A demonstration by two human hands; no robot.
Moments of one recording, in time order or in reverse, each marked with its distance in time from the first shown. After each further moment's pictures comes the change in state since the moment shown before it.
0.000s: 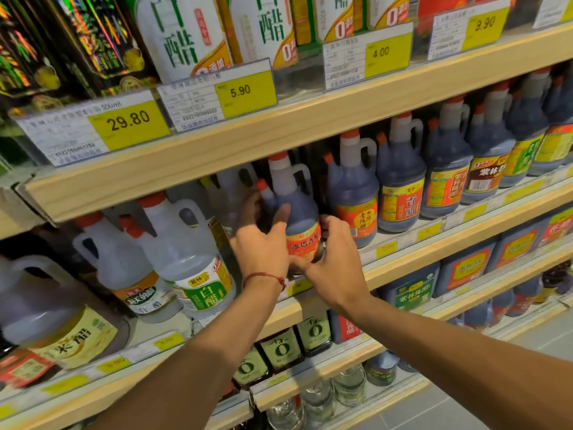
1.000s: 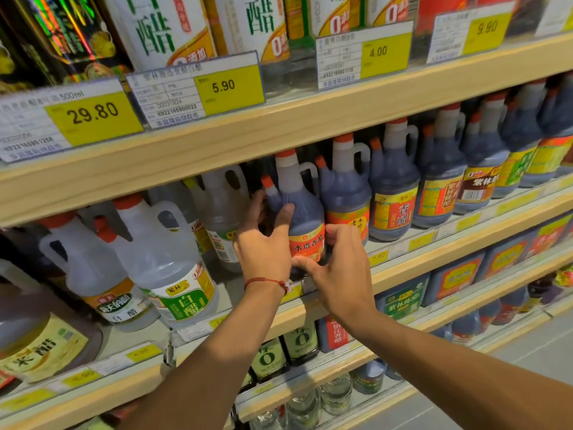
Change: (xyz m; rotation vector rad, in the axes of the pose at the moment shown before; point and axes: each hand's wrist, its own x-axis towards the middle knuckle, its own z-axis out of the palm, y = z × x) left_hand -0.002 -0.001 0.028 -0.160 -0.048 -0.084; right_hand 0.005 0.016 -0.017 -0.112 0.106 -0.020
